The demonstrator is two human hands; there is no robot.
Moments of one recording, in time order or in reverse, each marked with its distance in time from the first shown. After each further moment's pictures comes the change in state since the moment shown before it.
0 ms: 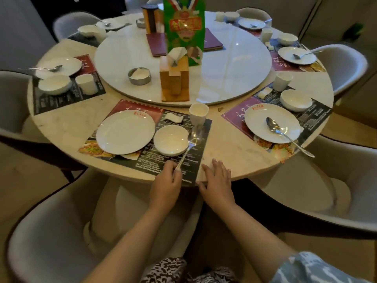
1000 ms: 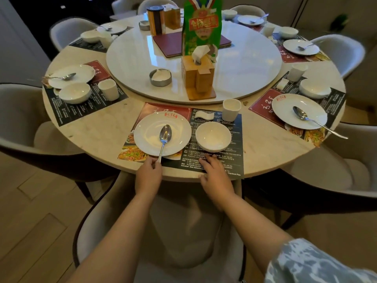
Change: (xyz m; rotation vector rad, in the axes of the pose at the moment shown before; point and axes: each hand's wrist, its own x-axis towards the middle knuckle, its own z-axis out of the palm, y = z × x) left_hand 0.068 -0.127 -0.136 0.023 0.048 -0.299; right_hand 0.018 -0.134 0.066 0.159 0.051 0.002
